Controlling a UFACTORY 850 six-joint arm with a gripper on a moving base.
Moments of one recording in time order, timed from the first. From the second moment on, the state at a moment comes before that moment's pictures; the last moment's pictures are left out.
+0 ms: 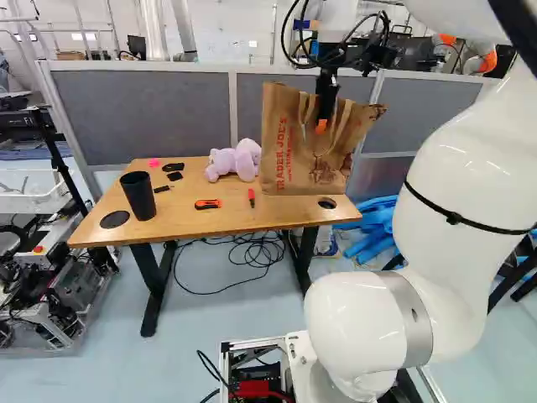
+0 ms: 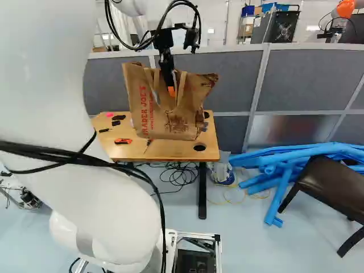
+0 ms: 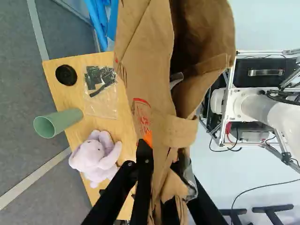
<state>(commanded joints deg) -4.3 -2.3 -78.9 -3.0 -70.9 90.3</state>
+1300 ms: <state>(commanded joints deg) -9.7 -15.9 -81.9 -2.4 -65.0 90.4</state>
